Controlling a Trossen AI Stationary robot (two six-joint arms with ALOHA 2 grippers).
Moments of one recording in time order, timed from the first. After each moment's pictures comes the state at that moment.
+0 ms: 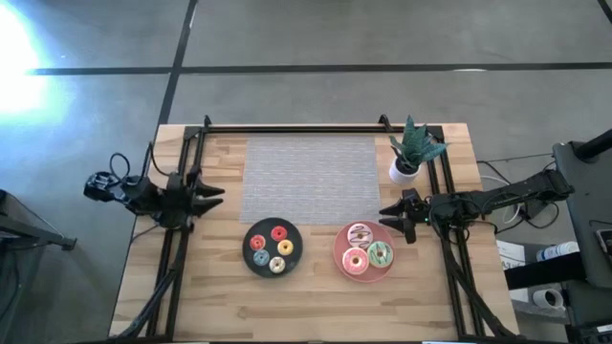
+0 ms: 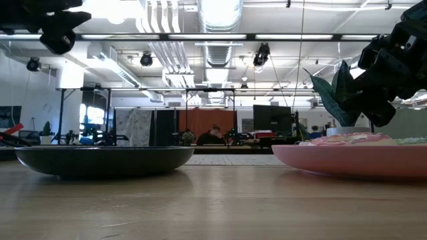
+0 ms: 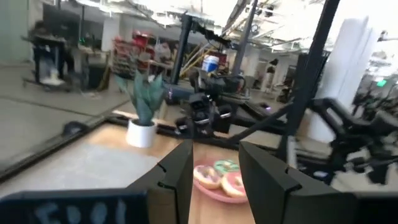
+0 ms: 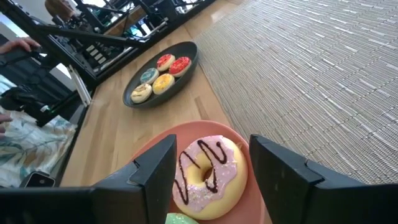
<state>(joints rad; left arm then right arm) -0.35 0.02 0.29 -0.18 -0.40 -0.18 0.20 0.38 0.02 0.03 0.21 0.69</state>
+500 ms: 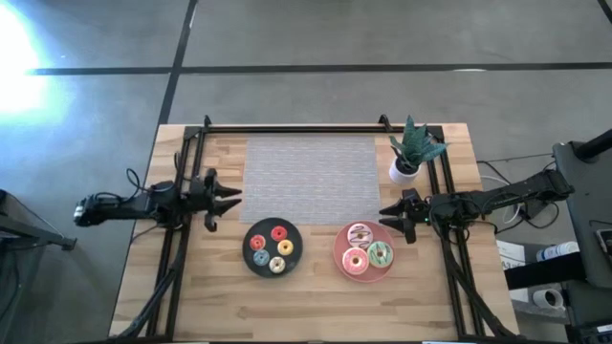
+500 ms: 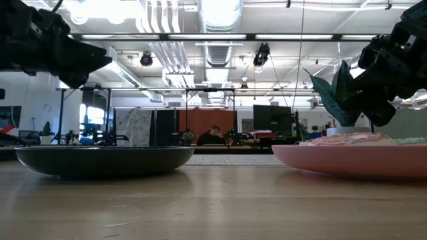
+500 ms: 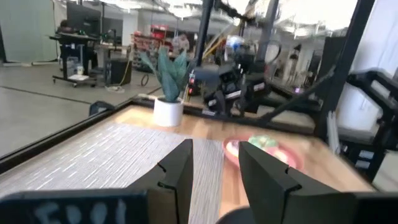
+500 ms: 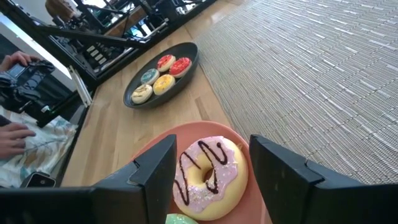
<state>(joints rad) 0.01 0.00 0.01 0.05 -0.12 -0.15 0.20 0.38 0.03 0.03 0.21 0.69</state>
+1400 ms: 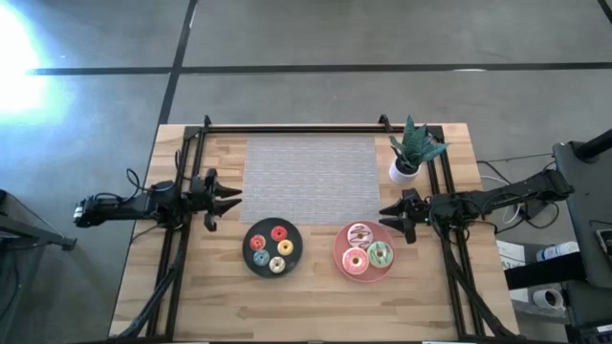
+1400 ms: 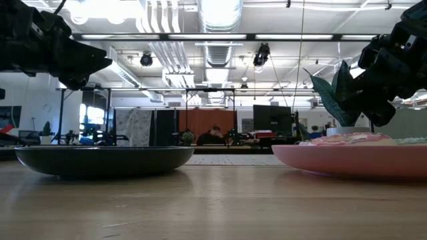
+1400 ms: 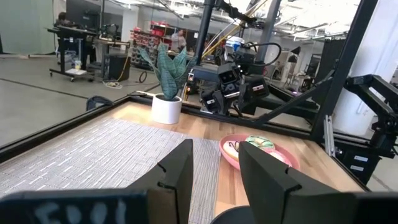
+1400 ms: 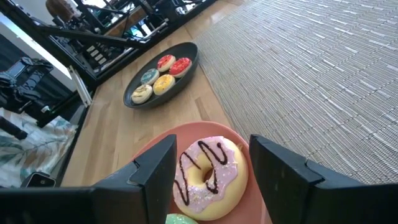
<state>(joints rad) 0.02 0.01 0.01 0.04 -0.11 -0.18 0.20 0.38 0.03 0.03 0.21 0.69</state>
